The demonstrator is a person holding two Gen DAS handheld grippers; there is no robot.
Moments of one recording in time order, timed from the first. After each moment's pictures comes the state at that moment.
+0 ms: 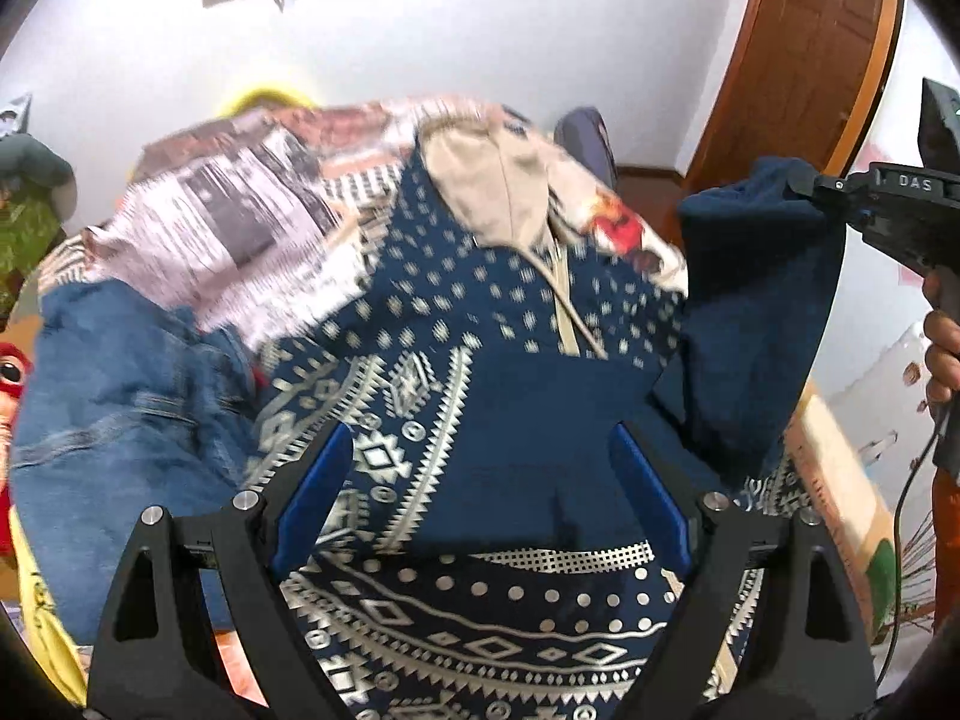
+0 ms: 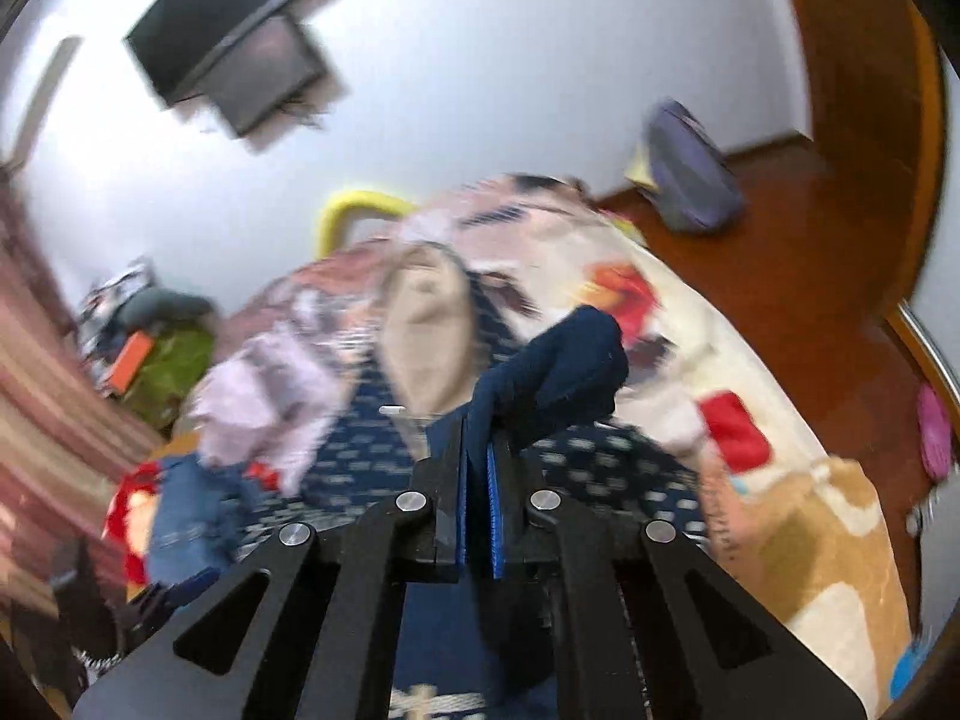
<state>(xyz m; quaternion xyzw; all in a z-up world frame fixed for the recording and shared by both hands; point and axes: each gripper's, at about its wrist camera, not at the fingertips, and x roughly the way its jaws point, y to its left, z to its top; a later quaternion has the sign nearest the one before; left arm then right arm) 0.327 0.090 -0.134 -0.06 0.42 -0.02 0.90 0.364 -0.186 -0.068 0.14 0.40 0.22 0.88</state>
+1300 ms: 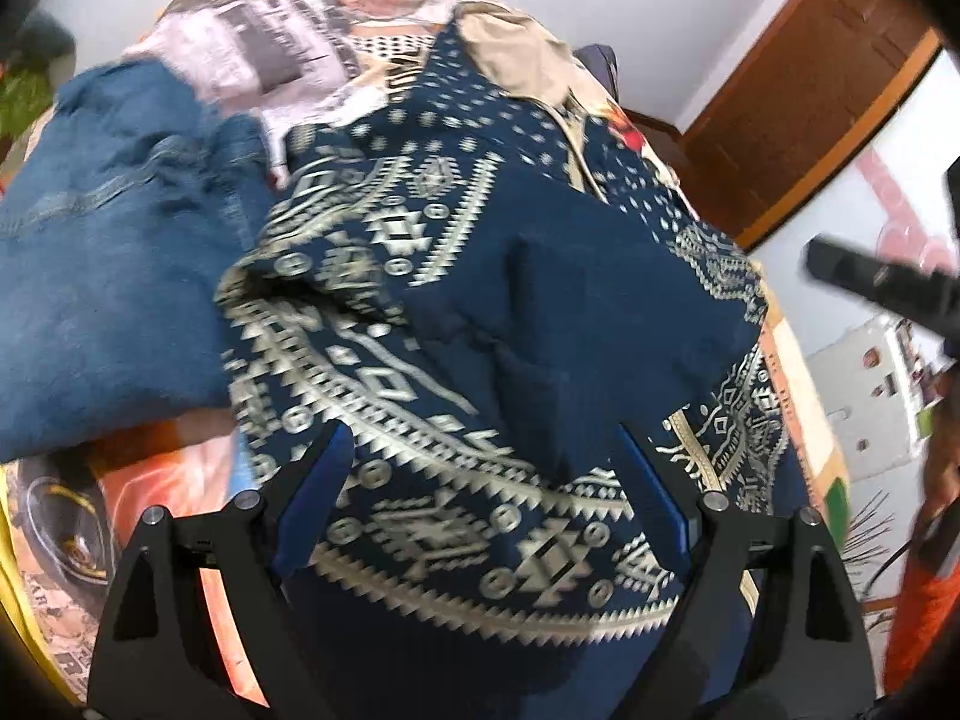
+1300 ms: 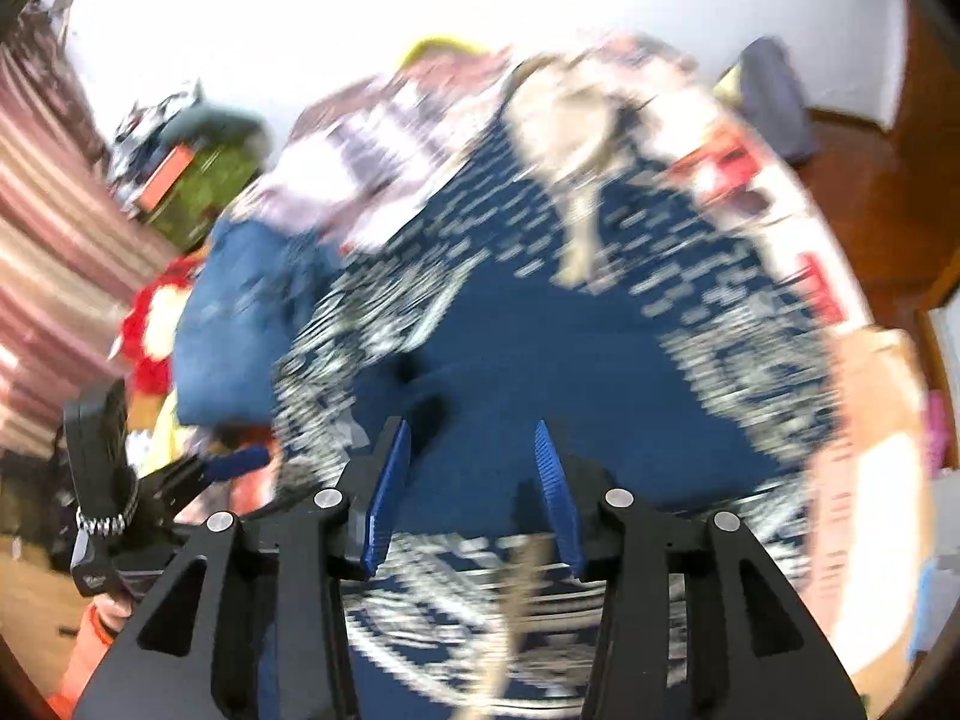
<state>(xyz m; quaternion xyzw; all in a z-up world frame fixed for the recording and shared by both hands) 0.258 0.105 -0.187 -0.14 0.52 -0.04 0.84 0.262 -0.124 -0.114 0.03 0.51 0.26 0.82</state>
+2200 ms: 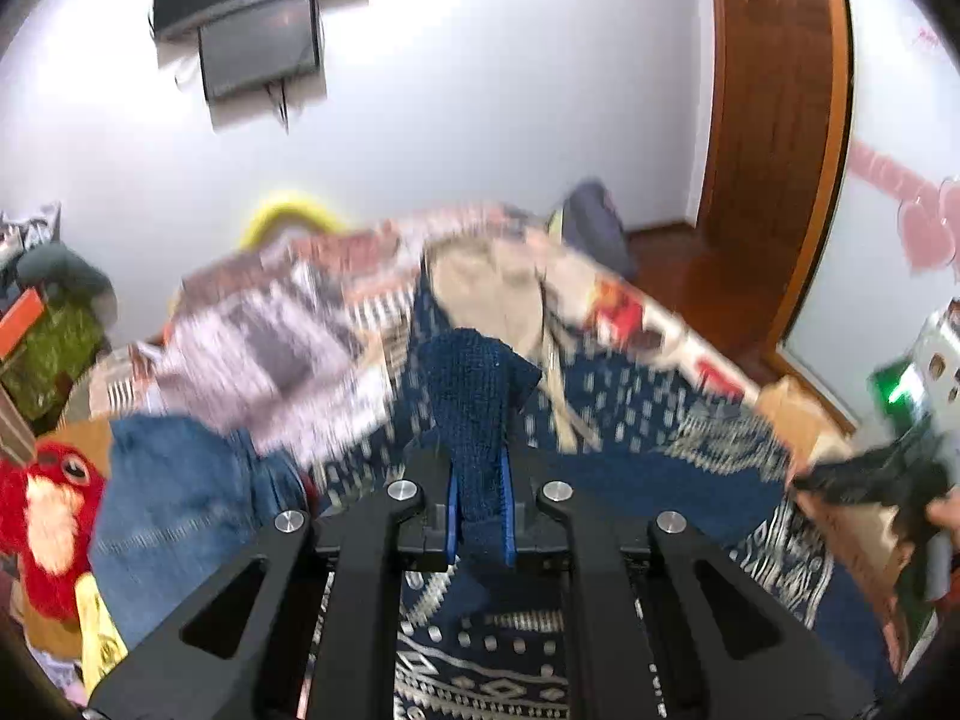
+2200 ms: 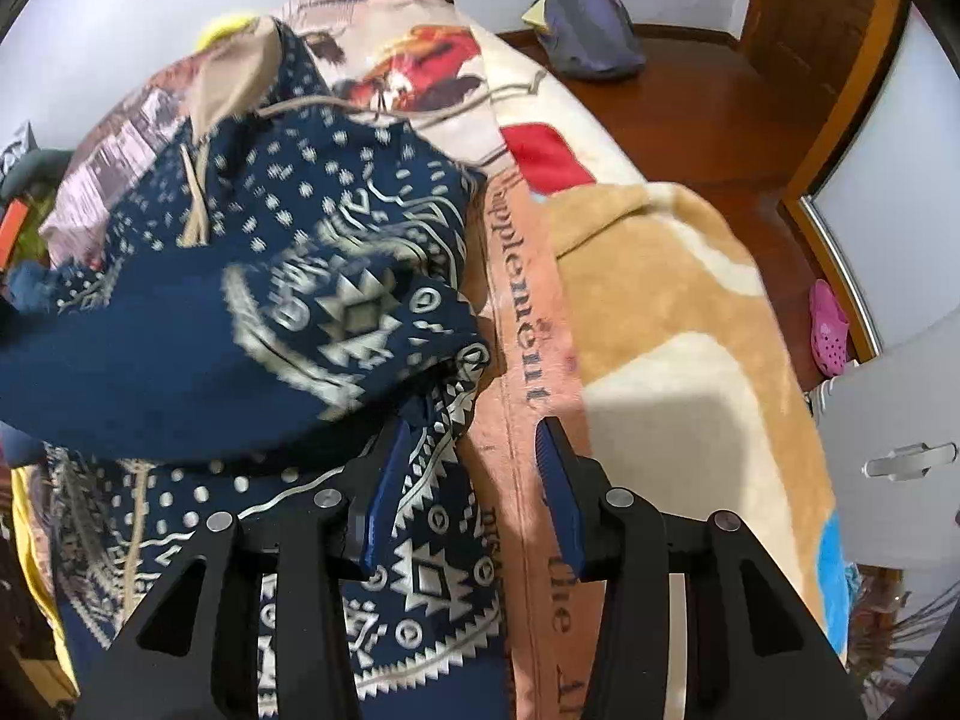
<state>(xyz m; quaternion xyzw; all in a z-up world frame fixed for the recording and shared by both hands) 0.311 0.063 -0.069 0.02 0.31 0.01 0.95 0.308 -0.262 -0.208 0.02 0.58 0.10 0.81</state>
